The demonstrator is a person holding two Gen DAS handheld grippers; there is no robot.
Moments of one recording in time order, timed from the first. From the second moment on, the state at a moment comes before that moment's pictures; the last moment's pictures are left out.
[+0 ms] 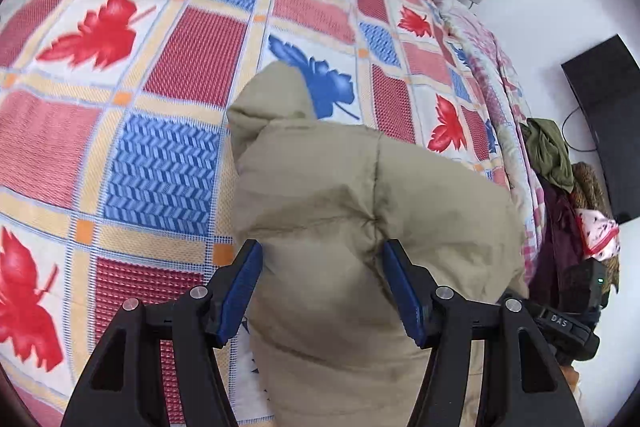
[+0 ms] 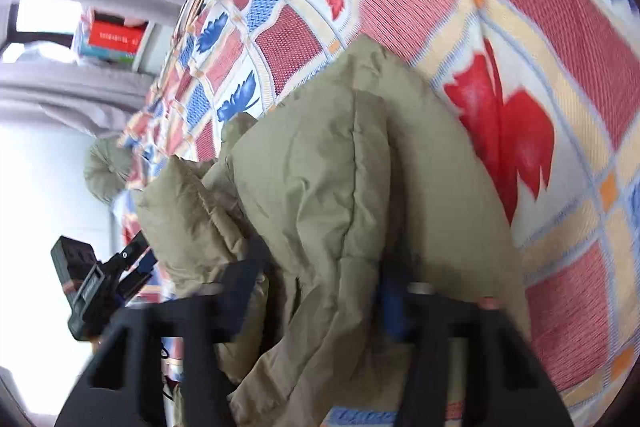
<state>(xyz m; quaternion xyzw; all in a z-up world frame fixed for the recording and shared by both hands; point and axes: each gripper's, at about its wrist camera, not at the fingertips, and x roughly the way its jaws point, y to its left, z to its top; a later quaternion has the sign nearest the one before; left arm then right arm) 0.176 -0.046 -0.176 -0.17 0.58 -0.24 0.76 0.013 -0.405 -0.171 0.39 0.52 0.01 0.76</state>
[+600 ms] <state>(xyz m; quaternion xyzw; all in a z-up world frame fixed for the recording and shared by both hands) 0.167 -0.143 -0.171 -0.07 0.55 -0.29 0.78 0.011 -0.444 -0.129 0.28 0.51 -0.04 0.81</state>
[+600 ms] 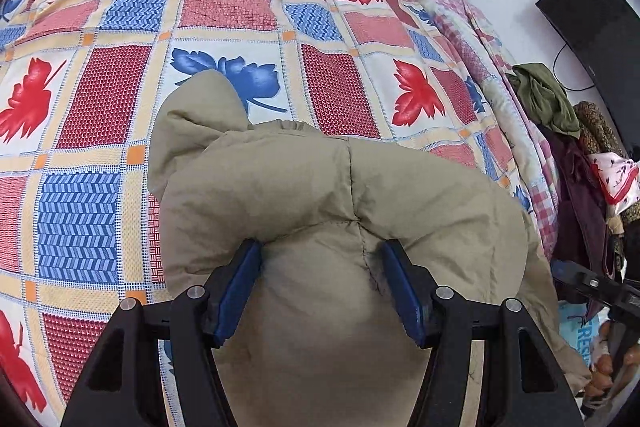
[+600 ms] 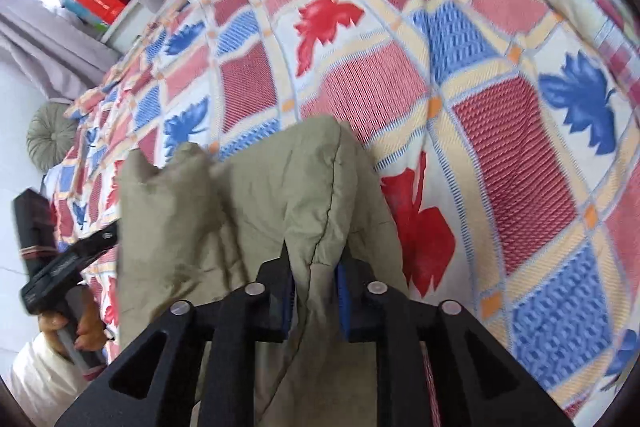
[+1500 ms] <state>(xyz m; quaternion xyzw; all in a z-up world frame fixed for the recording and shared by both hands) 0.156 -0.245 -0.181 0.04 0.54 -0.26 0.80 -0.070 -0.384 -0.219 0.17 0.61 -0.04 0.77</state>
